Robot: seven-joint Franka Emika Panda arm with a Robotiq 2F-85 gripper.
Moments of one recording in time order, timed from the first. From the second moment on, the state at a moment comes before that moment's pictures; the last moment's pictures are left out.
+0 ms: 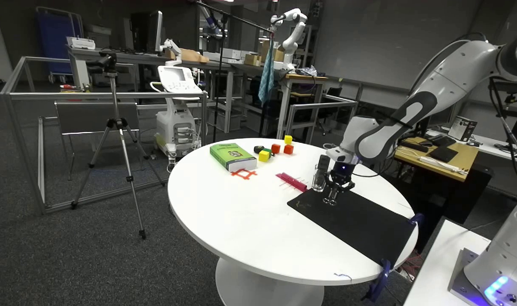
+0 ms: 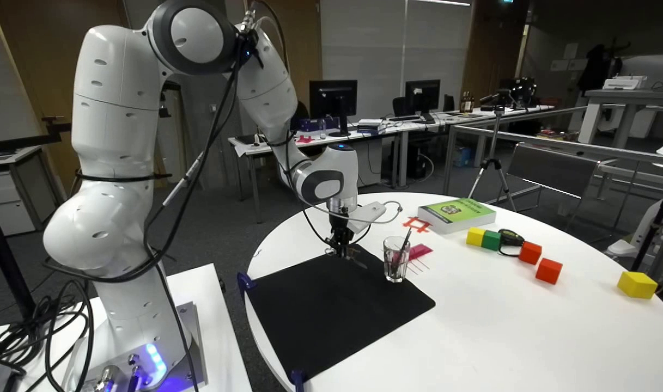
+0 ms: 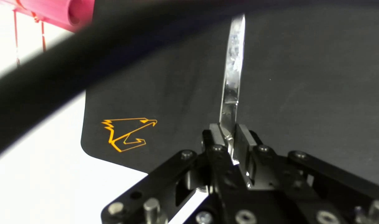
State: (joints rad) arm -0.15 0.31 0.24 -2.38 0.01 2.76 -1.87
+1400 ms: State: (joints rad) arm -0.13 0.13 0.12 -2.13 0.49 2.12 -2.01
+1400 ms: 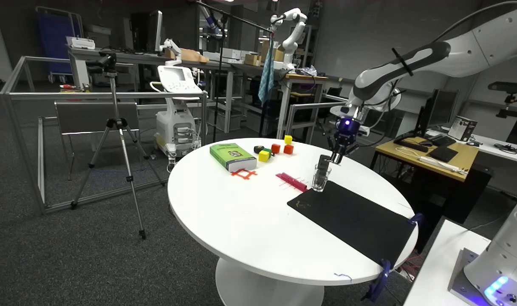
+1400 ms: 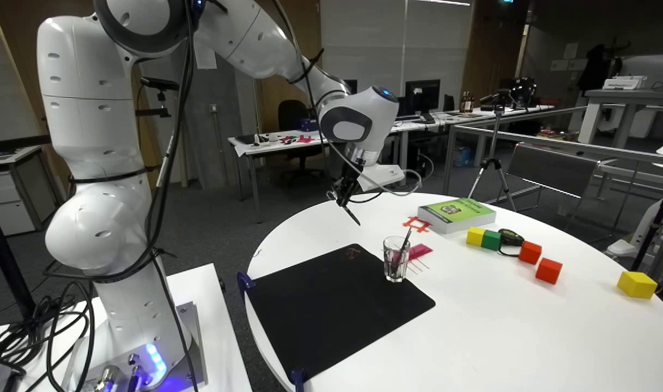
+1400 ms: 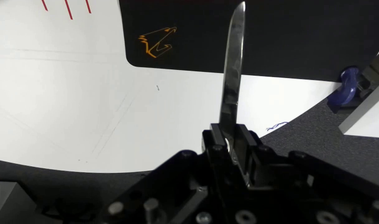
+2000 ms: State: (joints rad) arm -0.12 0.14 0.12 -2.12 0.51 2.12 -2.01
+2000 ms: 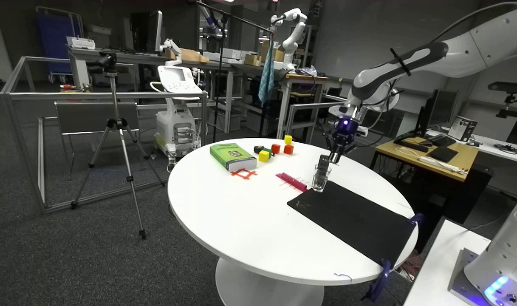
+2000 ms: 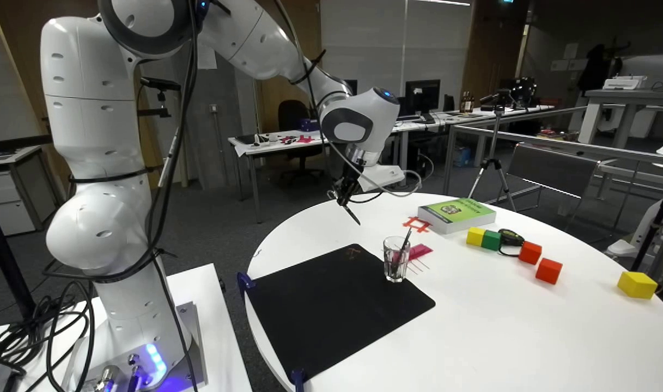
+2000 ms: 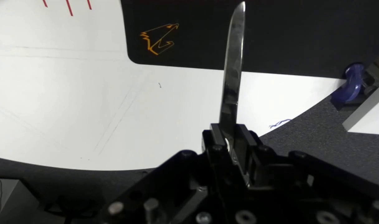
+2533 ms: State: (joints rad) arm -0.12 0.13 0.08 -1.95 0.73 2.08 -1.99
